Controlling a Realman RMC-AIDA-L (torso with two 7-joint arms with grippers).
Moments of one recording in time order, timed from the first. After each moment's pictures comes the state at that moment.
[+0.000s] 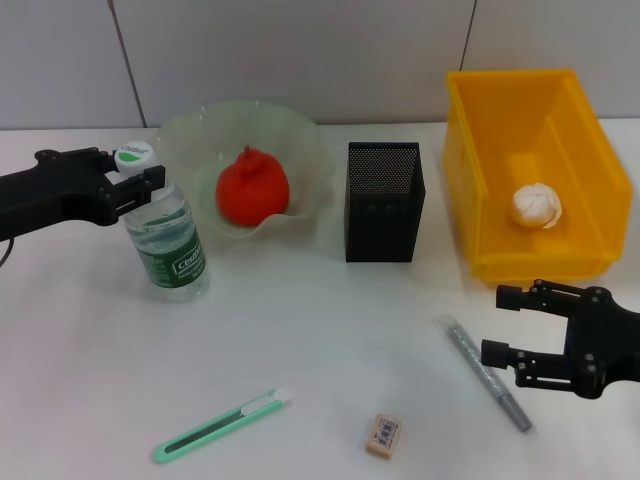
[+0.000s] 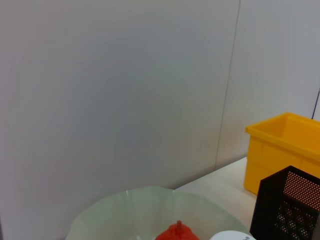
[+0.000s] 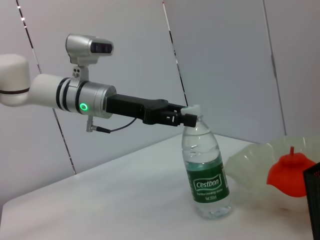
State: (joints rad) left arm -0.29 -2.07 1.06 1.16 1.81 1.12 -1.74; right arm 0.30 2.08 -0.79 -0.81 -1.82 -1.69 1.34
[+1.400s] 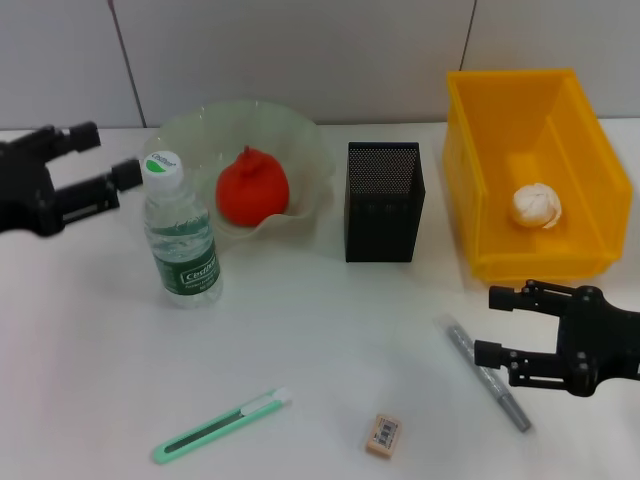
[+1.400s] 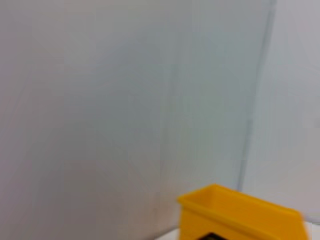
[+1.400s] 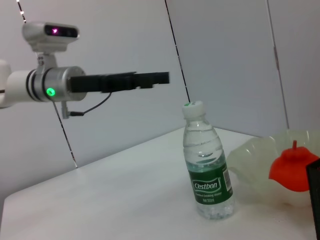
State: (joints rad) left arm -0.27 -2.06 0.79 1.08 1.63 1.53 -1.54; right arm 0.32 2.08 -0.79 -0.80 -1.84 -1.68 1.35
